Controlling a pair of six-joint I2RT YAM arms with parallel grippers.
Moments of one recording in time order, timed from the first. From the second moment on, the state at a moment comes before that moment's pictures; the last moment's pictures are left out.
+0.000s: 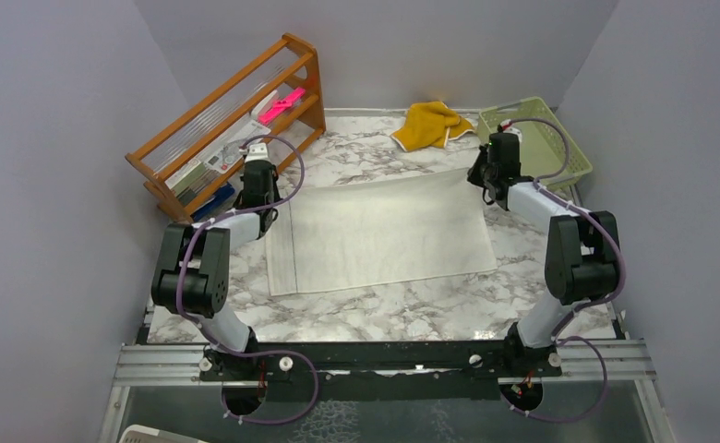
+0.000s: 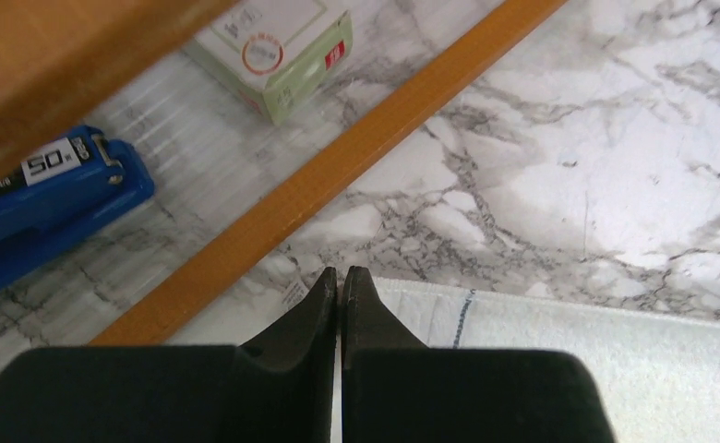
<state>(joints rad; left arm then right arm) -0.12 1.65 0.80 0.29 -0.28 -0.22 0.12 1.69 1.05 0.05 0.15 0.40</state>
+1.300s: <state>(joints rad) -0.19 0.83 0.31 0.17 -0.28 -0.56 0.04 1.10 0.63 -0.15 0.13 0.72</state>
